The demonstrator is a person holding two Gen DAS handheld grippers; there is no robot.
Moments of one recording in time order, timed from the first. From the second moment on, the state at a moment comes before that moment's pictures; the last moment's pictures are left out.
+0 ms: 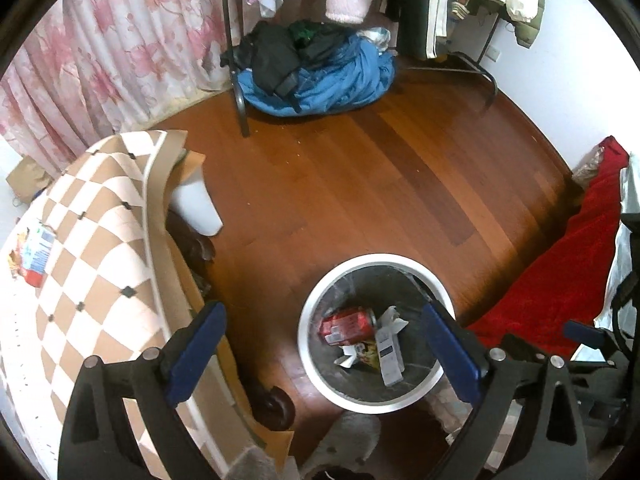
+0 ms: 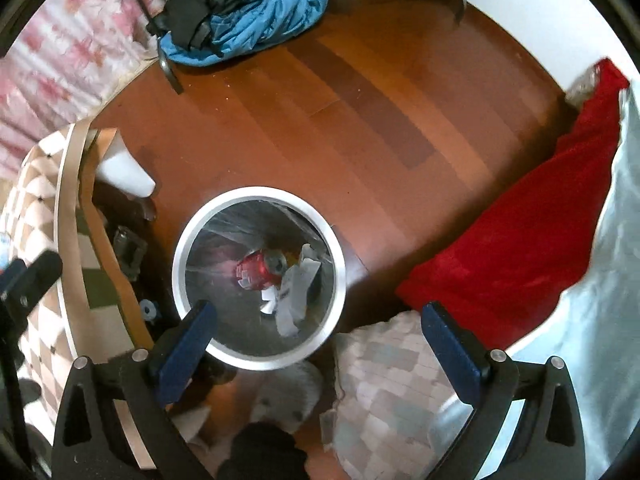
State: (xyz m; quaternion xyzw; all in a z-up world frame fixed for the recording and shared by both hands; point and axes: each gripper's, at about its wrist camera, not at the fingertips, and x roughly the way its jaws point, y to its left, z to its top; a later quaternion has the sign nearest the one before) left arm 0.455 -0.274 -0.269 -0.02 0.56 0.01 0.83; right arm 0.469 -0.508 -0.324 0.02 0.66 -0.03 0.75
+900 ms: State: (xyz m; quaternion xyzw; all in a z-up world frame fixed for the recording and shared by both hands) left arm 0.369 -0.176 -0.126 -0.06 0.48 0.06 0.87; right arm 0.382 -0.459 -0.117 0.05 0.55 0.01 0.83
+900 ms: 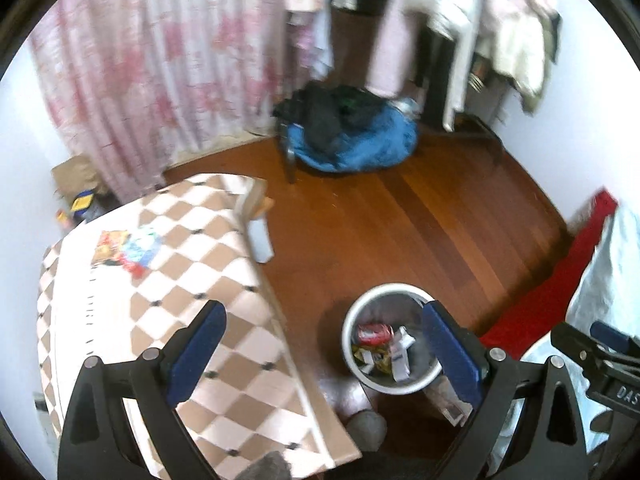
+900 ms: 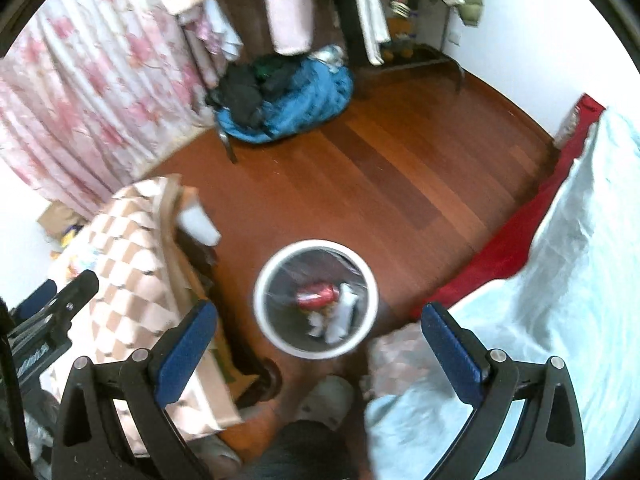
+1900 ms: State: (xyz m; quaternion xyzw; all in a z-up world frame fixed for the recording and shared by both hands) left arm 0.315 0.253 -0.291 -0.15 0.55 0.35 0.74; right arm 0.517 0.095 -0.336 0.02 0.67 0.21 0.71
